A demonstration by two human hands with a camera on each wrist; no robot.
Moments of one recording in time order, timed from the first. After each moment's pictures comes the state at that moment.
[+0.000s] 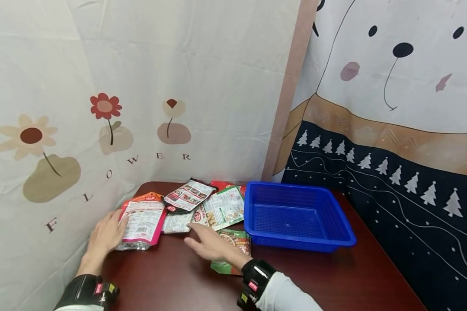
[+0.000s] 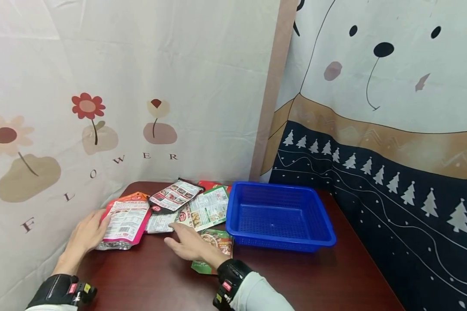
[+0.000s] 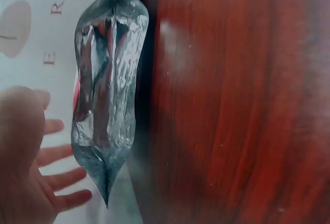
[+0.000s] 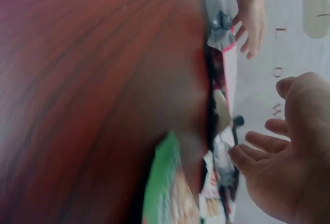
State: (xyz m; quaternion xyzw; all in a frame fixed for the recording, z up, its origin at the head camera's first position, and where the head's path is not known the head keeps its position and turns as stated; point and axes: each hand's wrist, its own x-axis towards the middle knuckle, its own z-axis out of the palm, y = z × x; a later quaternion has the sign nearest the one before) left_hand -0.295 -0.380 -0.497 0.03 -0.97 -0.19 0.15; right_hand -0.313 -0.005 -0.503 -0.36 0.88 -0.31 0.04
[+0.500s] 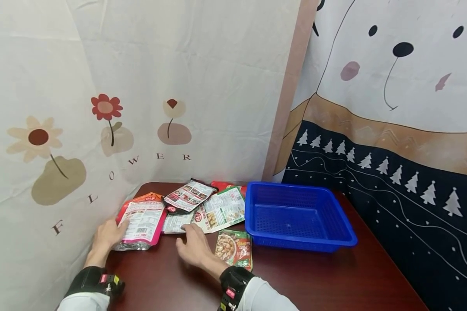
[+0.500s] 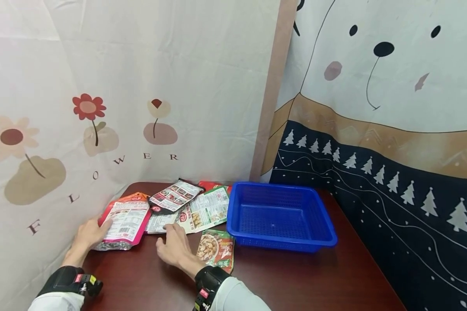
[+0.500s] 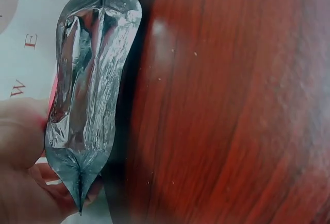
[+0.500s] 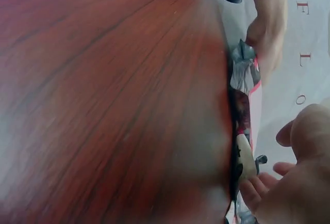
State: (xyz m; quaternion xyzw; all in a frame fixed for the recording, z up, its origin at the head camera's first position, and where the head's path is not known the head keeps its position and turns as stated) left_hand -0.311 -0.392 -0.501 0.12 -0.96 -0.26 0.04; right_hand -0.299 -0.069 -0.519 -0.22 0.90 -0.38 -0.06
